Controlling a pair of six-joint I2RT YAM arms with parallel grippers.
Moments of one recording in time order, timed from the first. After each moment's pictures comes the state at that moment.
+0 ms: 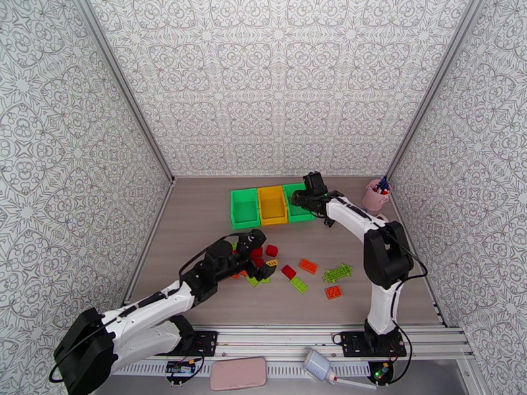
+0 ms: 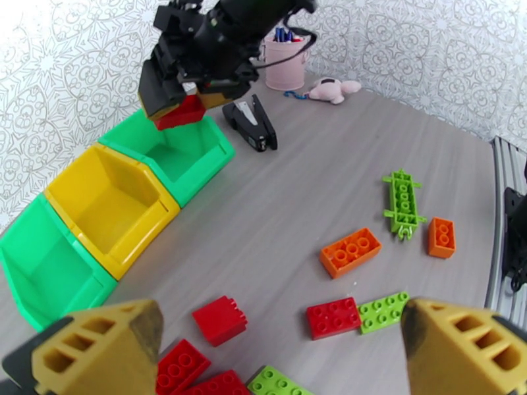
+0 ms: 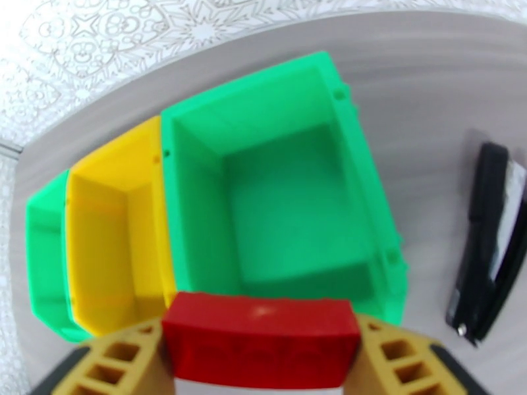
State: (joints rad) left arm -0.75 1.06 0.49 0.29 0.19 0.05; right arm 0.40 2.01 1.60 -0.40 0.04 0.57
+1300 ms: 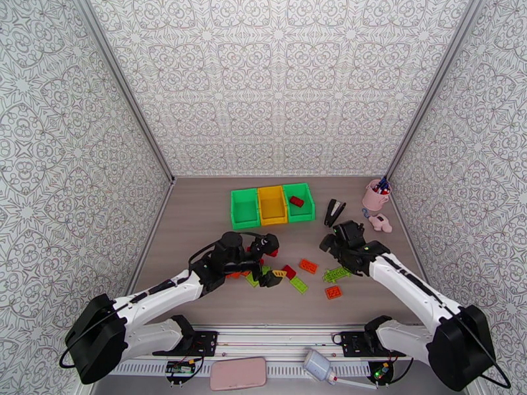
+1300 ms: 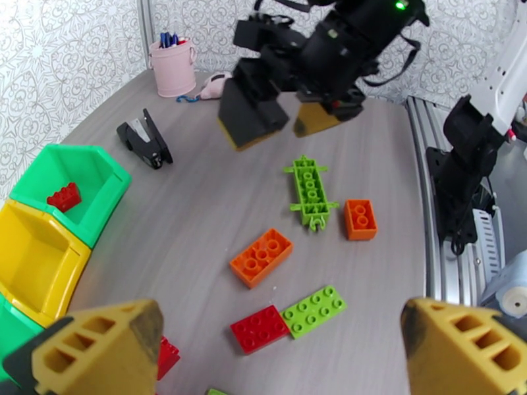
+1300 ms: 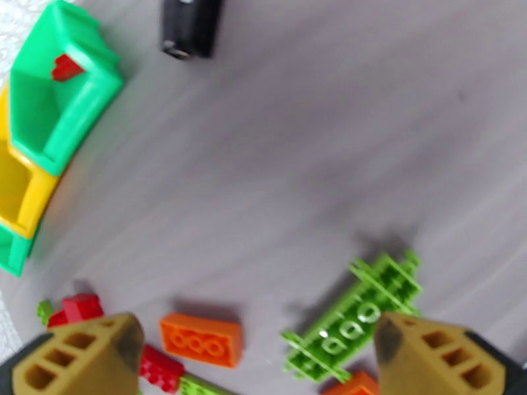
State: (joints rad) left arm -0.75 1.19 0.61 0.19 0.54 0.17; right arm 0.41 1.15 0.76 -0.72 0.17 1.04
